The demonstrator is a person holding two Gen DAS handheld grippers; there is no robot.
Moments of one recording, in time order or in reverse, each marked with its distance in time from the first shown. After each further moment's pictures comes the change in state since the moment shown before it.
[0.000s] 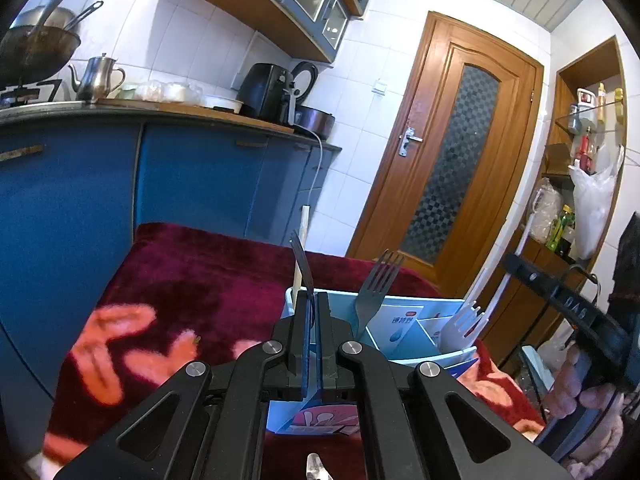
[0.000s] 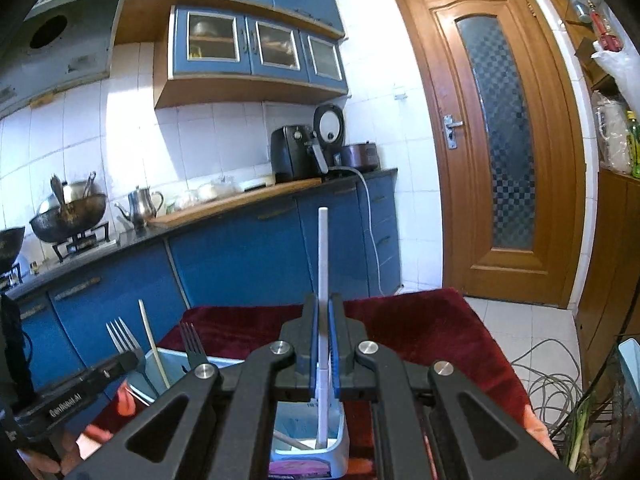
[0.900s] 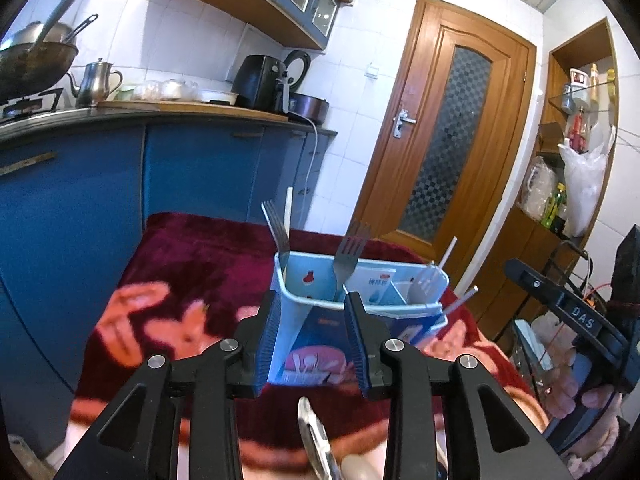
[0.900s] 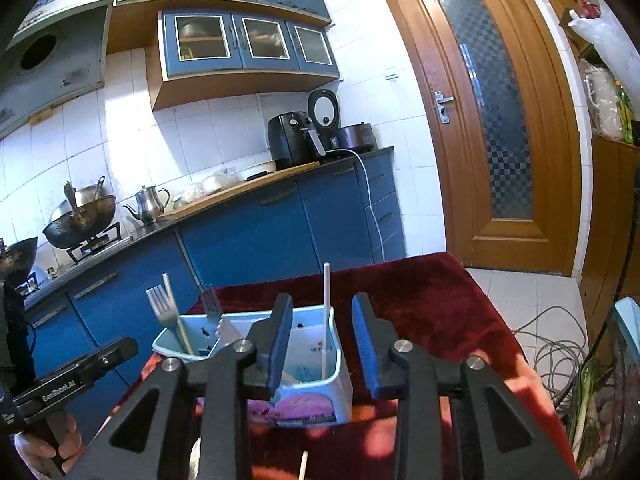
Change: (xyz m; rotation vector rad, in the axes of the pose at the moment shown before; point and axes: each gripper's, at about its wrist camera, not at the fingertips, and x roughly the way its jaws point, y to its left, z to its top) left arm -0.047 -0.017 -0.009 0.046 0.070 0.014; right arm -0.052 -0.014 -0.017 0.089 0.048 0.030
